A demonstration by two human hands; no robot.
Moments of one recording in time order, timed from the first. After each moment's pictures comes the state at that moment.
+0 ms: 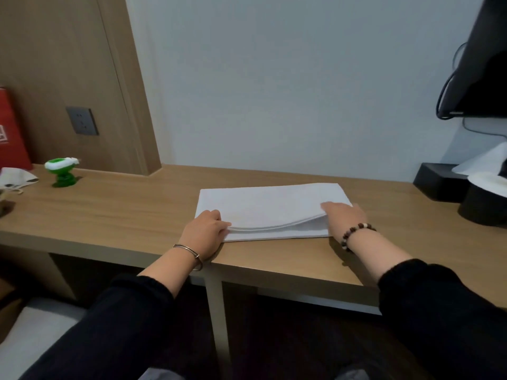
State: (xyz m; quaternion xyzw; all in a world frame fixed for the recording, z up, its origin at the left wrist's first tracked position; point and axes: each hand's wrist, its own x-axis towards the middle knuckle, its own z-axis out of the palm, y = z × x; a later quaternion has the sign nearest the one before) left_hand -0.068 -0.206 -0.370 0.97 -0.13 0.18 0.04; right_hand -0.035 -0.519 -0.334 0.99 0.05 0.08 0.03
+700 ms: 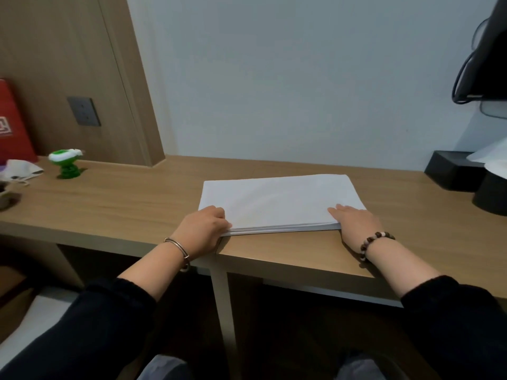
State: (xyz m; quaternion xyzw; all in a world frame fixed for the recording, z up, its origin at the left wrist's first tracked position) left_hand -0.088 -0.193 -0.361 0.96 -0.23 0.17 -0.01; right_hand -0.053 -0.529 -0.355 0.99 0.08 0.05 0.08
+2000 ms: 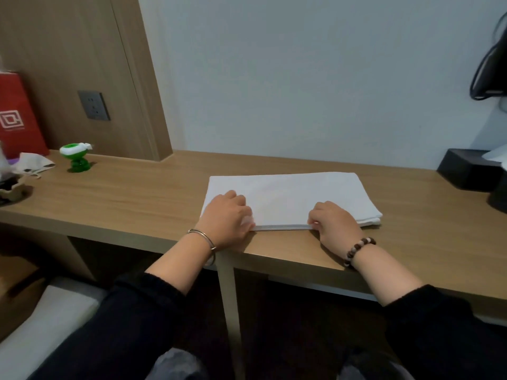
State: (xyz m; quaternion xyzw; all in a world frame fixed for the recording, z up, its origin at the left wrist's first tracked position) left_hand -0.091 -0.226 -0.343 0.96 -0.21 0.19 -0.01; right_hand -0.065 -0.482 -0.361 0.96 0.23 0.13 -0.10
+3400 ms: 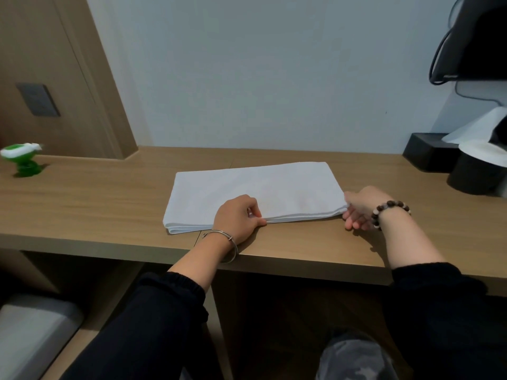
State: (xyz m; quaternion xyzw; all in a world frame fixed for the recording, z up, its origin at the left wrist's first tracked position) left_hand -0.065 -0.303 -0.367 0.94 -0.12 0.12 0.28; right_hand -0.054 -0.569 -0.320 0.89 -0.20 -0.12 -0.38
